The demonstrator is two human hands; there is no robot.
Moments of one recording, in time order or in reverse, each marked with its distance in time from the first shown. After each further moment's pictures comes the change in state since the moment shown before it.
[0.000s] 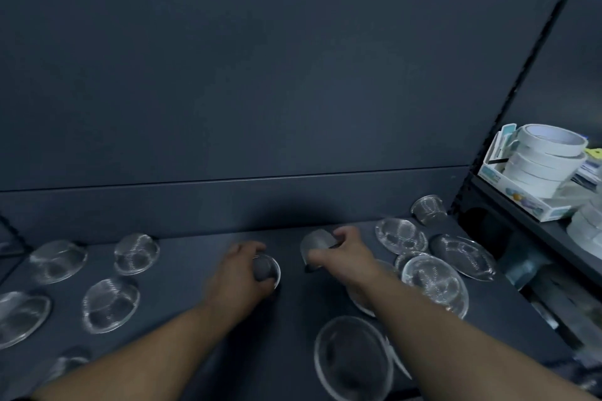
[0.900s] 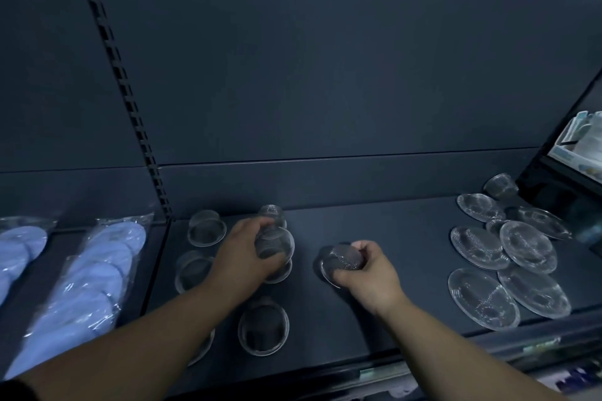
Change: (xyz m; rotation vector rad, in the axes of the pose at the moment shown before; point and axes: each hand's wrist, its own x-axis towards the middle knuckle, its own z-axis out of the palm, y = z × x) left_hand -0.051 -0.185 -0.174 -0.203 0.043 0.159; right_hand -0.114 -0.026 0.216 0.022 0.137 -0.027
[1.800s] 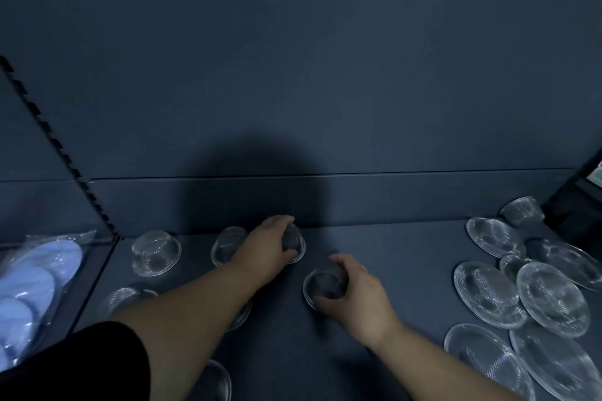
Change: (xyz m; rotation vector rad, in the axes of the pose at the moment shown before) left_hand 0.116 0.013 0.097 0.231 -0.245 -0.027; right_hand 0.081 0.006 -0.030 -0.403 -0.169 -0.253
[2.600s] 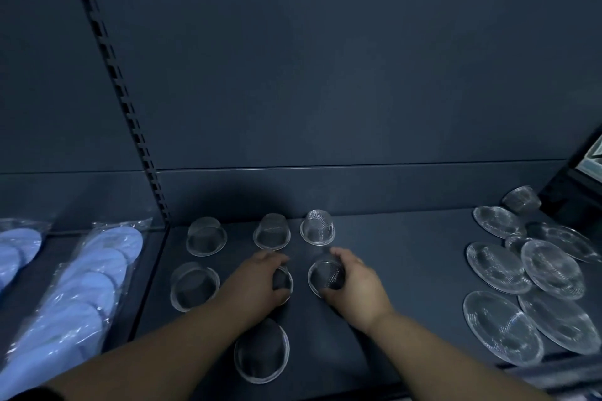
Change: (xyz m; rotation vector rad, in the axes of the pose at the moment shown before) left_hand -0.114 -0.051 -0.030 0.085 -0.072 0.050; right_hand -0.036 -0.043 0.047 -0.084 -0.008 -0.007
